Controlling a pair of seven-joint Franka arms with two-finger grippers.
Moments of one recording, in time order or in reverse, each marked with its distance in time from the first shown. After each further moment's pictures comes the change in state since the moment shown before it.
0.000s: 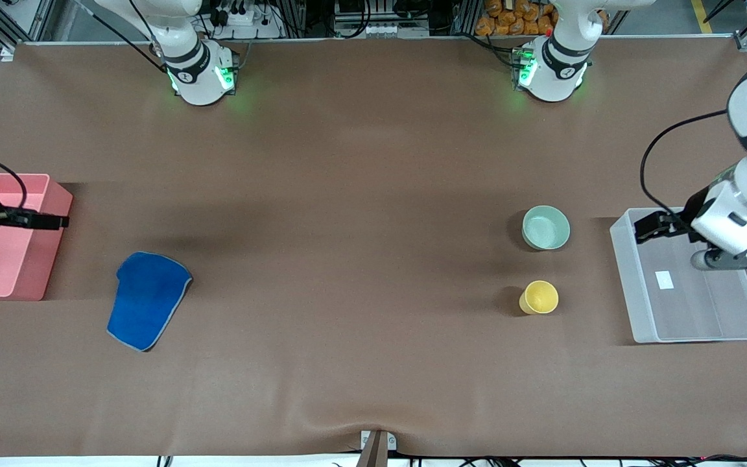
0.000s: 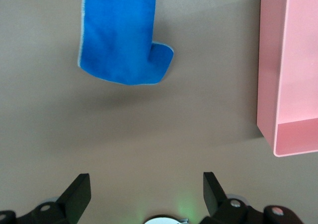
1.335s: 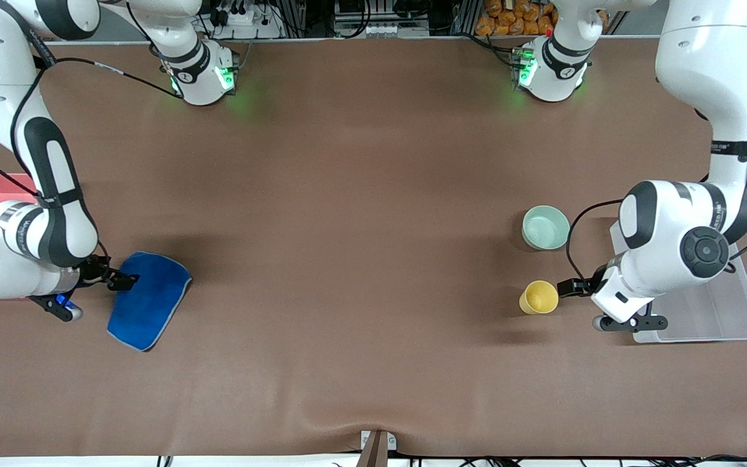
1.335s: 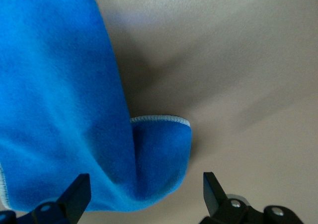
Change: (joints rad) left arm -0.031 0.348 -0.041 0.008 -0.064 0.339 -0.044; right arm -0.004 0.301 0.003 -0.181 0.074 0.512 0.267
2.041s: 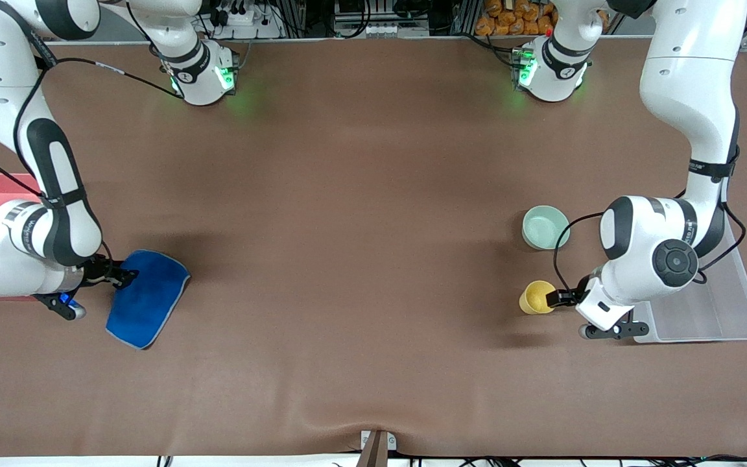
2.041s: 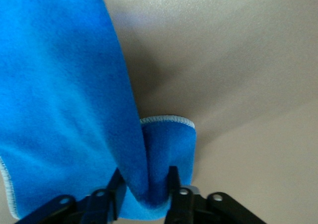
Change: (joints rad) left arm -0.011 0.073 -0.001 0.002 0.000 0.091 -0.053; right arm 0.000 0.000 0.000 -0.021 0.010 0.033 0.006
